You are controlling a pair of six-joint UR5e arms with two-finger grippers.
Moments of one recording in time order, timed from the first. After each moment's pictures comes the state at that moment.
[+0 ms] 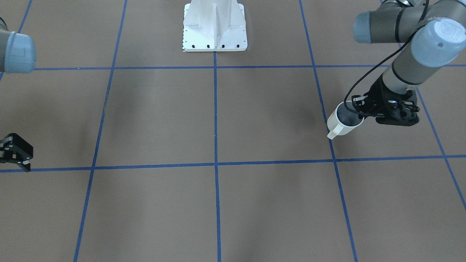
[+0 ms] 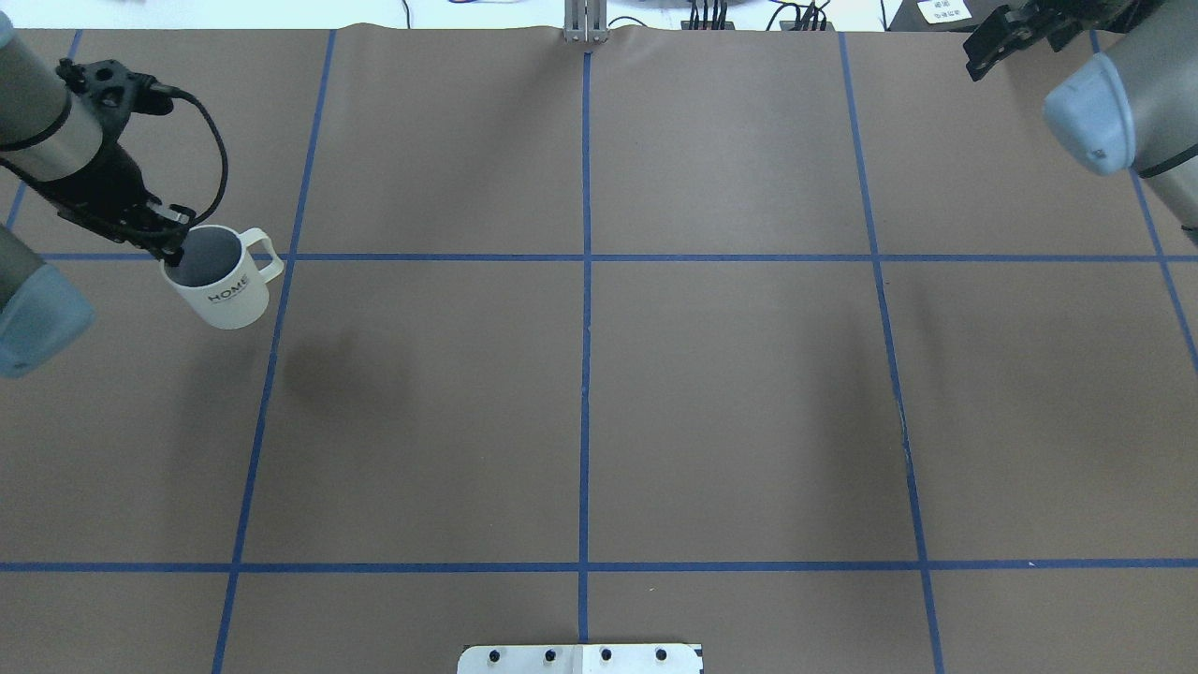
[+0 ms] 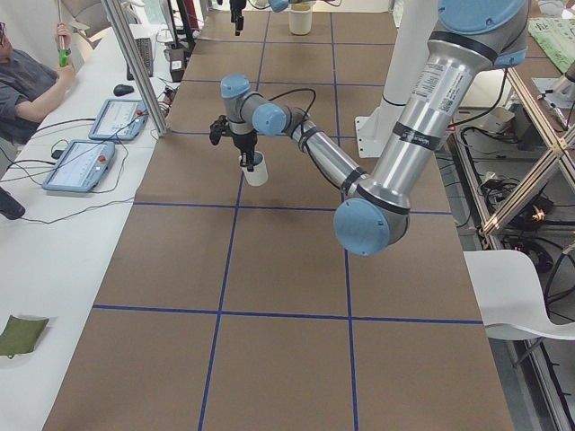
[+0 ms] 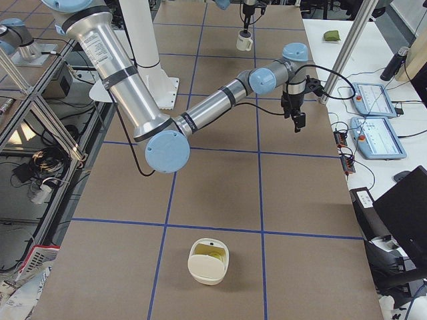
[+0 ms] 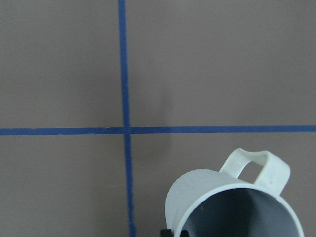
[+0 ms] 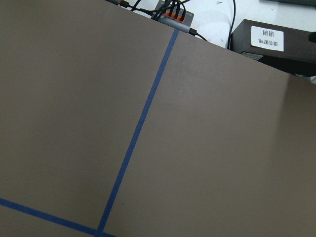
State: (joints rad) left arm -1.02 -1.85 -1.84 -1.46 -2.20 -0.52; right arm 1.22 -1.03 1.62 -1.66 2.12 0.25
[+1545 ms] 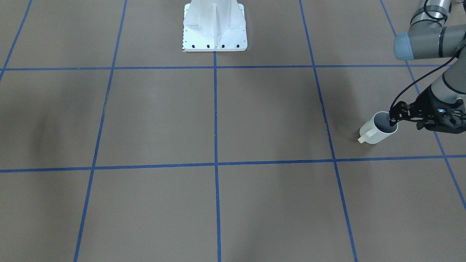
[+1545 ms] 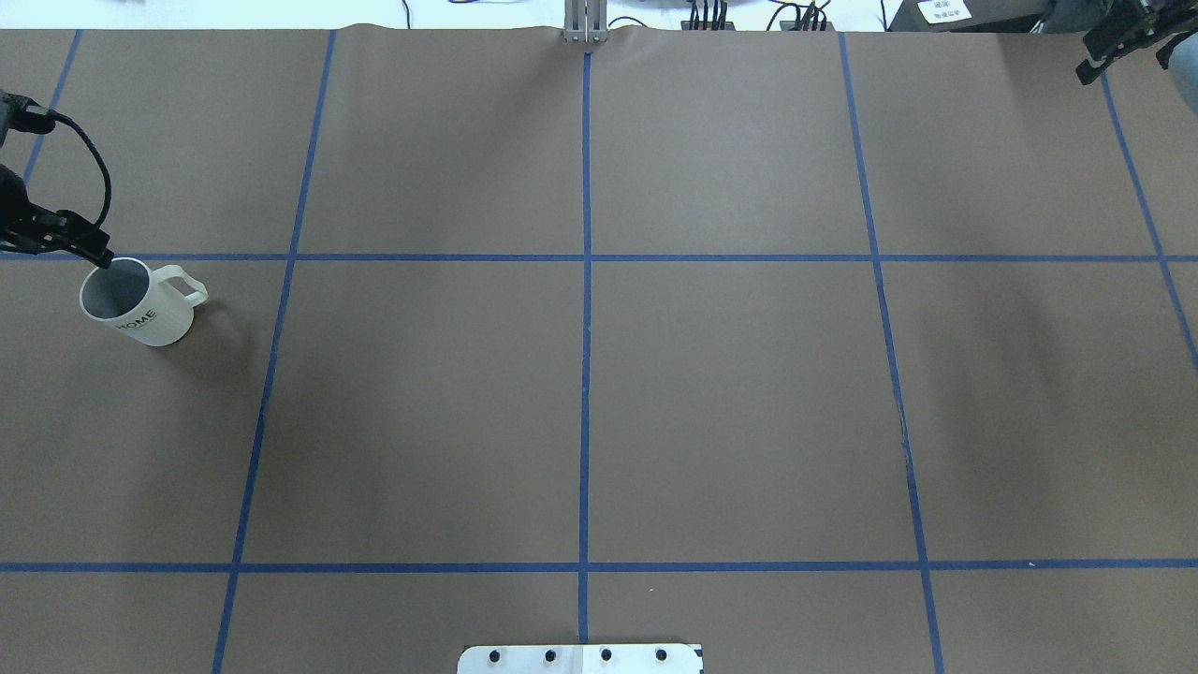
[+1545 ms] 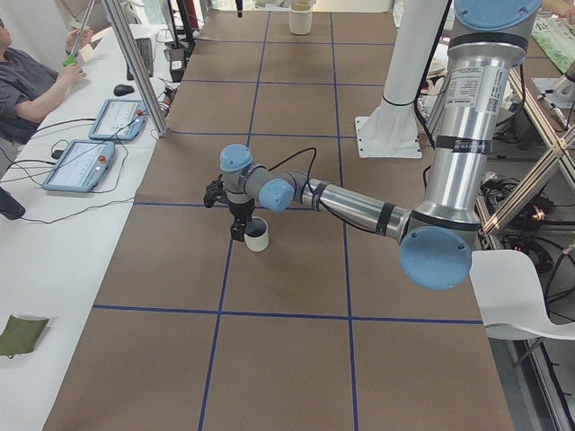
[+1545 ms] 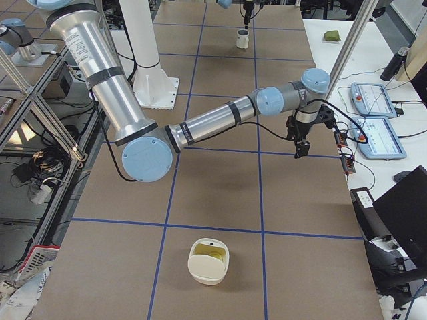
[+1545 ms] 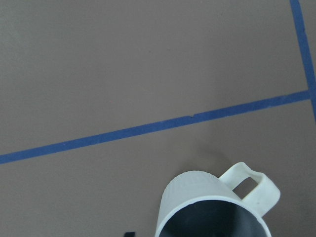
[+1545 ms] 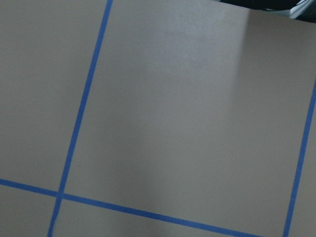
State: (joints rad) left arm -1.14 -1.70 -1.69 -1.77 -2.21 -0.41; right arm 1.37 -1.12 1.53 -1.72 2.29 0.12
